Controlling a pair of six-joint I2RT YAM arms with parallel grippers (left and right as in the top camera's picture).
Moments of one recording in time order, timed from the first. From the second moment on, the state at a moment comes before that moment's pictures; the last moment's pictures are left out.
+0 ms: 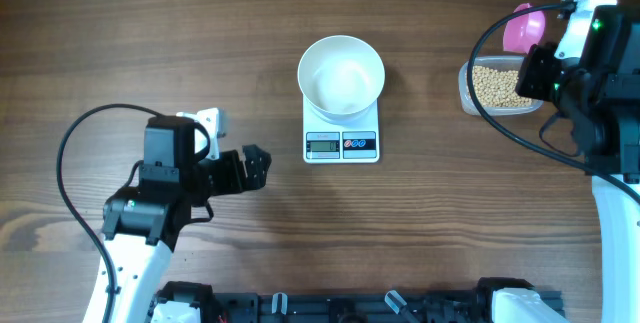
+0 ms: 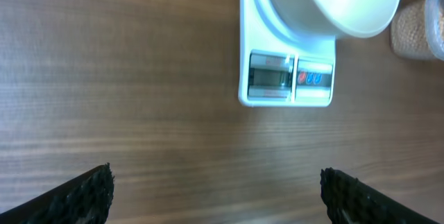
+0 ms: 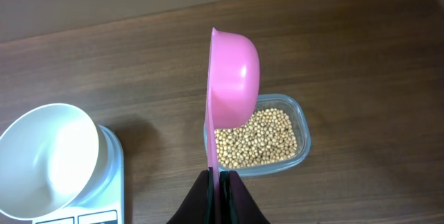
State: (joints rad) left arm -0.13 0.97 0.77 -0.76 0.31 -0.33; right arm -0.04 1.25 1.47 -0.96 0.05 0.12
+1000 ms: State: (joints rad) left arm -0.38 0.68 0.77 -1.04 -0.07 -0.71; right arm -0.04 1.25 1.47 -0.94 0.05 0.12
